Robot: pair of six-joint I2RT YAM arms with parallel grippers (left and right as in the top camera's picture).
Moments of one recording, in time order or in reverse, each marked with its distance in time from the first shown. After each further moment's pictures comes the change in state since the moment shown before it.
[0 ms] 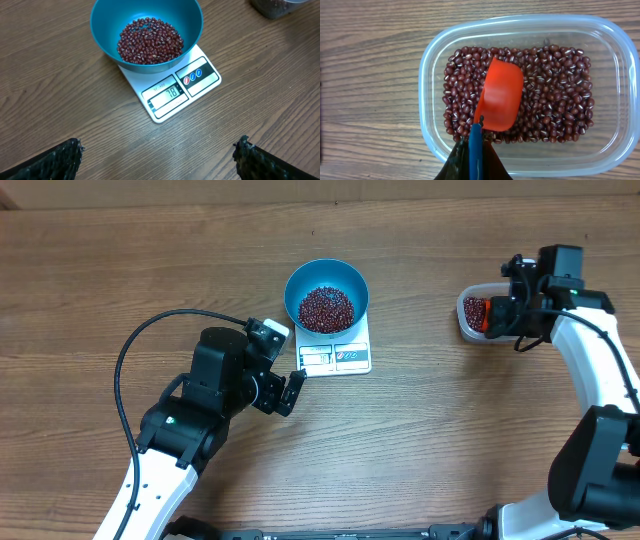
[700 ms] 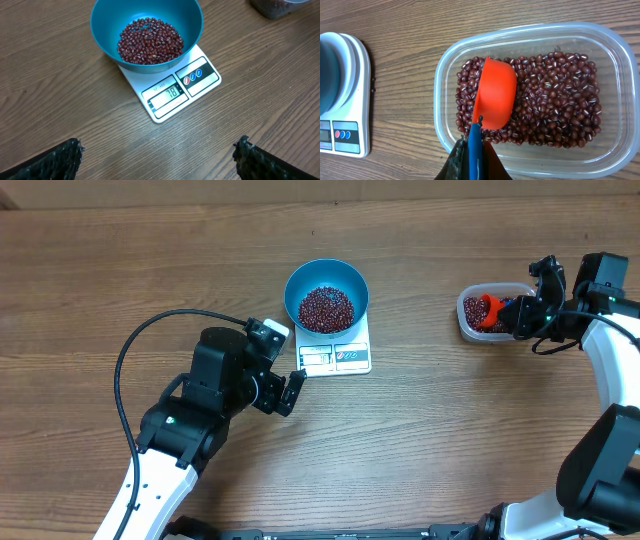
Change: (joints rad) left arm 0.000 0.000 0.000 0.000 0.000 0.000; right arm -0.137 0.000 0.000 0.000 -0.265 -0.056
